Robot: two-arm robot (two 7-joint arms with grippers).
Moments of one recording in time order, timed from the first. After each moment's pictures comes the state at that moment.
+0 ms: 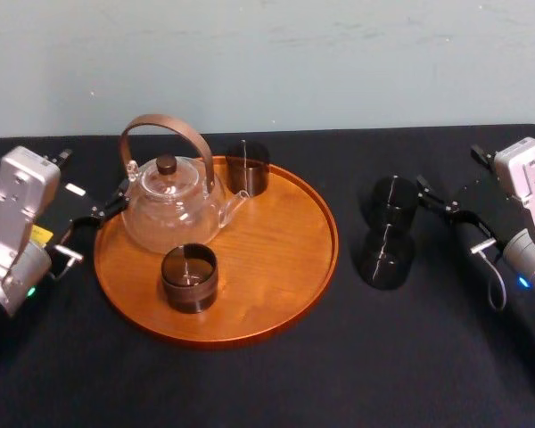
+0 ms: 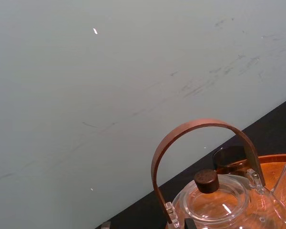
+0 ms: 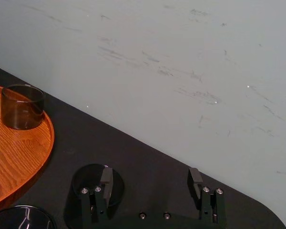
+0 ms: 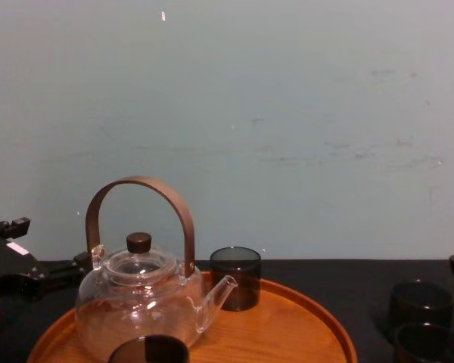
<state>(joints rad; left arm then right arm) -0.20 0.60 0.45 -1.41 -0.25 -0.12 0.03 0.20 0.60 -0.45 -1.41 0.25 -0.12 -0.03</state>
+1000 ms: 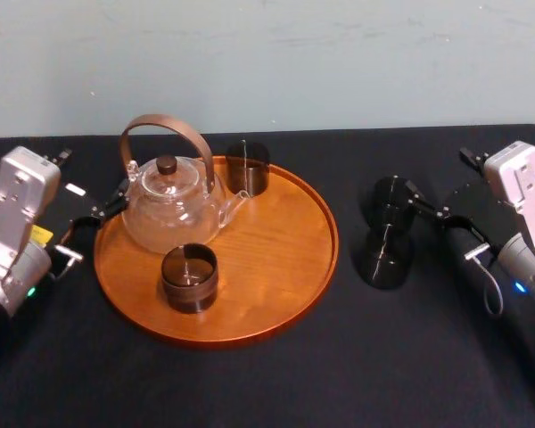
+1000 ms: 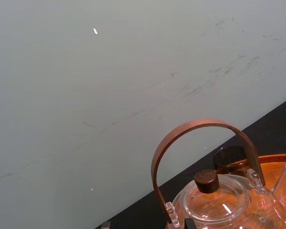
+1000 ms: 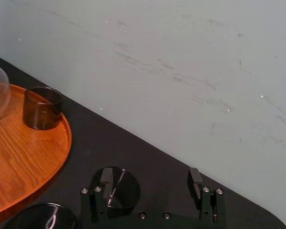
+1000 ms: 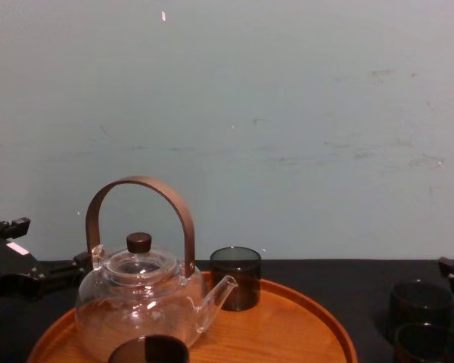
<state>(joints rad) -0.20 0.60 0.45 -1.41 -0.25 -0.12 0.03 0.17 0.61 -0.44 -1.47 0.22 -0.09 0.00</state>
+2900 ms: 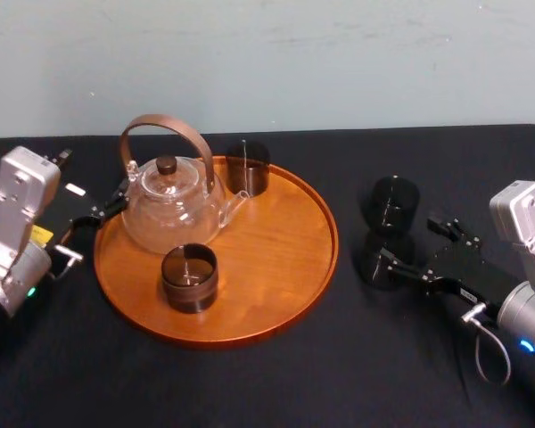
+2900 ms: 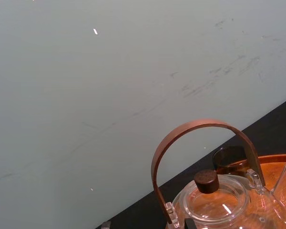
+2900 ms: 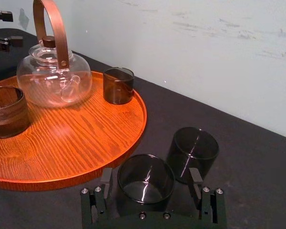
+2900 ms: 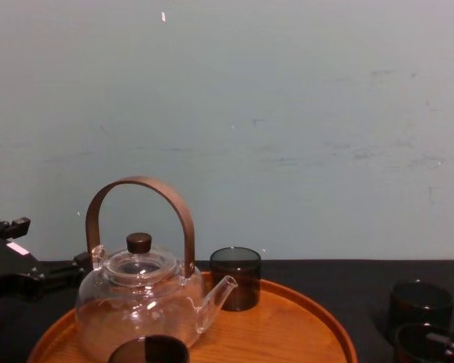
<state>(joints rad) -0.20 0.60 0.45 -1.41 -0.25 -0.12 0.03 -0.05 0.61 -0.30 -1.68 0.35 0.09 0.24</state>
